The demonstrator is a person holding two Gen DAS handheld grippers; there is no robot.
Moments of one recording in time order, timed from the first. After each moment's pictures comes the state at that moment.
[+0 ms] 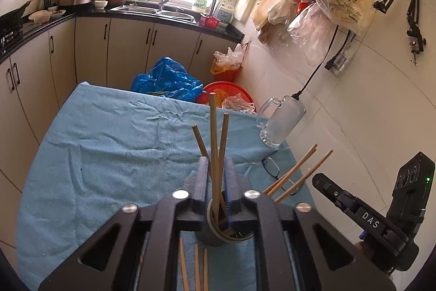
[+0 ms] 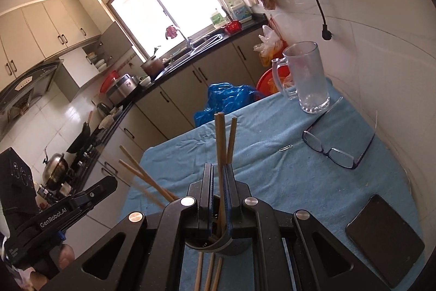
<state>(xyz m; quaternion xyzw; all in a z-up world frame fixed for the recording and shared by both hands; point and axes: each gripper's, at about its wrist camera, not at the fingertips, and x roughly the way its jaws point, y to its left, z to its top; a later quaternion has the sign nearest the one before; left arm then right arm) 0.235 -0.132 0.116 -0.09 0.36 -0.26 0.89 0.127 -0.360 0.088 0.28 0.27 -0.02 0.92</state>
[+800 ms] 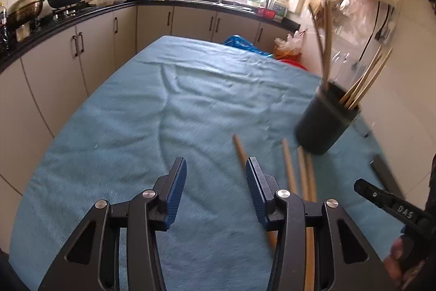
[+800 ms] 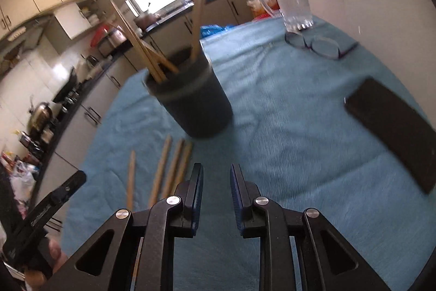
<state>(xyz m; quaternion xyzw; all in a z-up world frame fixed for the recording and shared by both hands) 0.114 -0.026 -0.030 -0.05 0.36 -0.11 0.93 0.054 -0.296 -0.044 0.24 0.38 -0.03 0.90</state>
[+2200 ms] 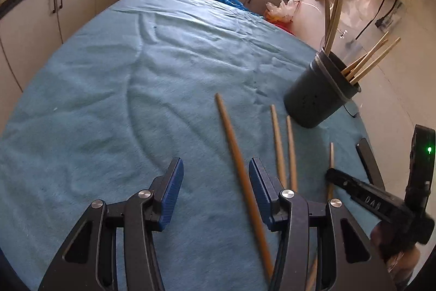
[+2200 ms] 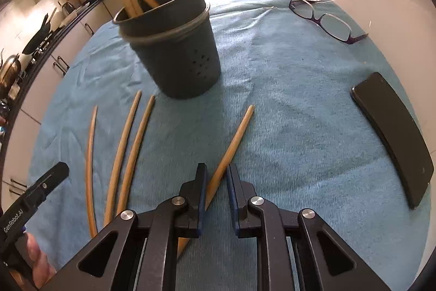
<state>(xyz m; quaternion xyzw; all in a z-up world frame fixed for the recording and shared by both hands) 0.150 -0.046 -0.047 -0.09 0.47 -0.17 0.86 0.094 -0.283 -0.062 0.15 0.50 -0.06 0.85</state>
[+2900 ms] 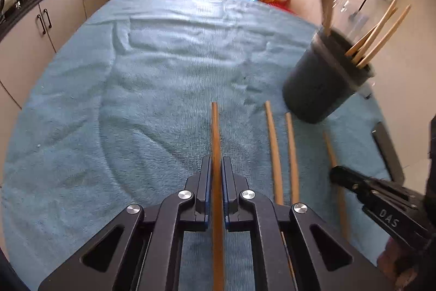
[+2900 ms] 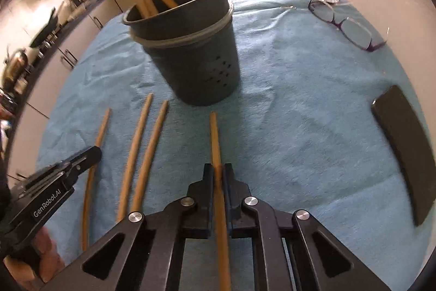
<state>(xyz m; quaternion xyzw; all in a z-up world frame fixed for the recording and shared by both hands) 0.167 -0.078 -0.042 -0.02 0.48 -0.17 0.86 0.111 -0.280 -0.061 0.16 0.51 -0.02 0.85</state>
